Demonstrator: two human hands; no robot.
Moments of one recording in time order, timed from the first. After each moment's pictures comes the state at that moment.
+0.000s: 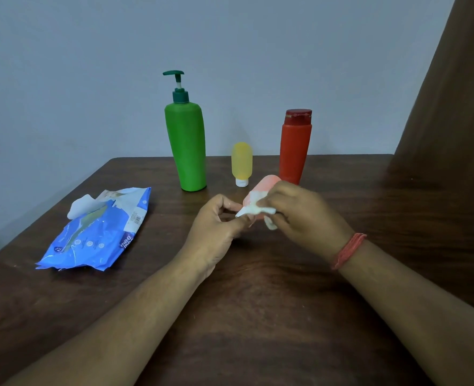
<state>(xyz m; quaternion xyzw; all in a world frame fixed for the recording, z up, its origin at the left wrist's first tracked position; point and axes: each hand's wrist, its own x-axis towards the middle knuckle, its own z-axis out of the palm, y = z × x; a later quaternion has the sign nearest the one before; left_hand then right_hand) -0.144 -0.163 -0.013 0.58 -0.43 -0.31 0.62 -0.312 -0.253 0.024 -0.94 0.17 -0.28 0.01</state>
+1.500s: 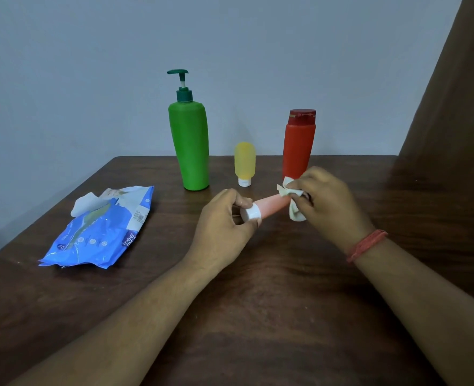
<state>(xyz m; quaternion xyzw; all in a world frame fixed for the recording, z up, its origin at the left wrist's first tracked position) -0.149 -0.161 -0.007 0.67 -0.53 -0.09 0.52 -0.325 -0.277 0.026 -0.89 0.29 -0.34 0.02</state>
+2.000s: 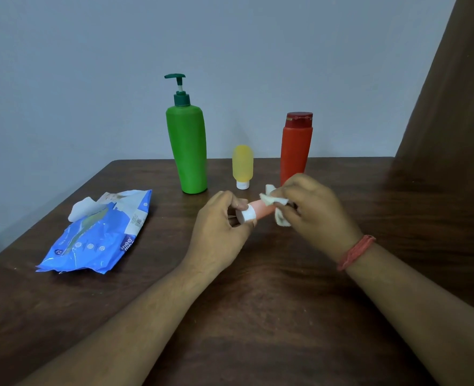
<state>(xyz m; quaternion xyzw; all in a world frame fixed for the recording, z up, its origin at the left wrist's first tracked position) -0.148 -0.161 -0.008 0.64 -0.53 -0.06 0.55 -0.315 -0.263 0.025 -0.91 0.23 -0.34 0.03</state>
